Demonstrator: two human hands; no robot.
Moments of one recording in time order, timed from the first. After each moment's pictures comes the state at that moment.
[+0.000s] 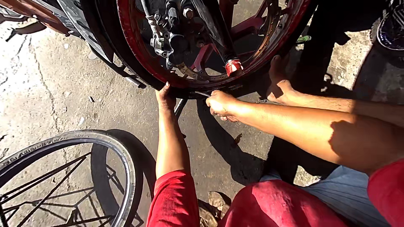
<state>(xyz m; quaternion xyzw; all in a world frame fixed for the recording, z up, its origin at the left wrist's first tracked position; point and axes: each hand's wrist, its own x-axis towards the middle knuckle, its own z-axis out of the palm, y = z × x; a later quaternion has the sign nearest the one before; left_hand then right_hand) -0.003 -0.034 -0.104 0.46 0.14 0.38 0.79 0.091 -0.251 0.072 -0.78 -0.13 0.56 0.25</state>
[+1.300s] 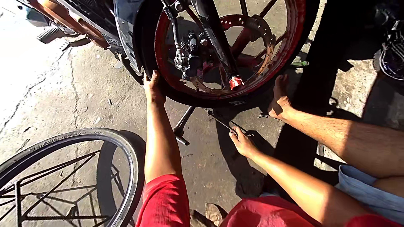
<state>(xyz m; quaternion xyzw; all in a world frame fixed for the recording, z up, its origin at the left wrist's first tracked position) 0.000 0.009 0.015 0.56 0.23 0.39 0.69 0.052 -0.382 -0.059 -0.83 -0.25 0.41 0.28</state>
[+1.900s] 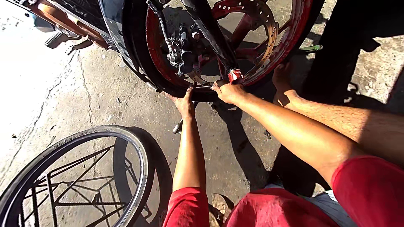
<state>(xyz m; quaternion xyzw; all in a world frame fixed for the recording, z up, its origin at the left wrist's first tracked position) 0.012 -0.114 -0.041 0.52 0.40 0.45 0.60 0.153 -0.238 0.028 -0.85 -0.43 0.28 0.14</state>
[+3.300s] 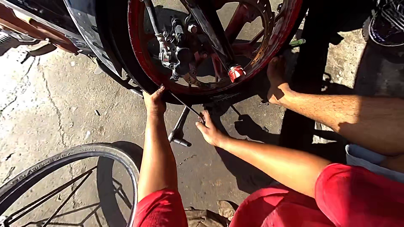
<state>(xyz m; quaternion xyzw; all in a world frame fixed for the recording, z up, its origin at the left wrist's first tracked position) -0.012 0.004 -0.041 0.57 0.17 0.36 0.71 0.017 -0.248 -0.001 -0.73 -0.20 0.45 0.48</state>
